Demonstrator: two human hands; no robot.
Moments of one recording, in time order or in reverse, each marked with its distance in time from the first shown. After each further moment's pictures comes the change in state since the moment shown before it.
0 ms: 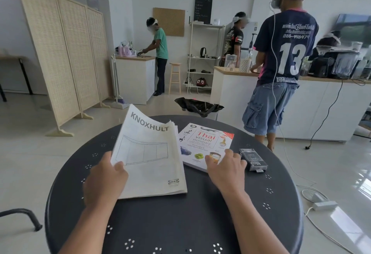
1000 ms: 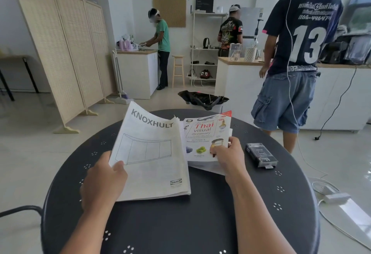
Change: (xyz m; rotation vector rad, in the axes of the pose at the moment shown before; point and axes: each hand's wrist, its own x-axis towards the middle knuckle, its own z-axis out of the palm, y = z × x) left_hand 0.001 0.005 0.002 -0.037 -0.022 -0.035; right_hand 0.047 -0.004 0.016 0.710 -0.170 0.253
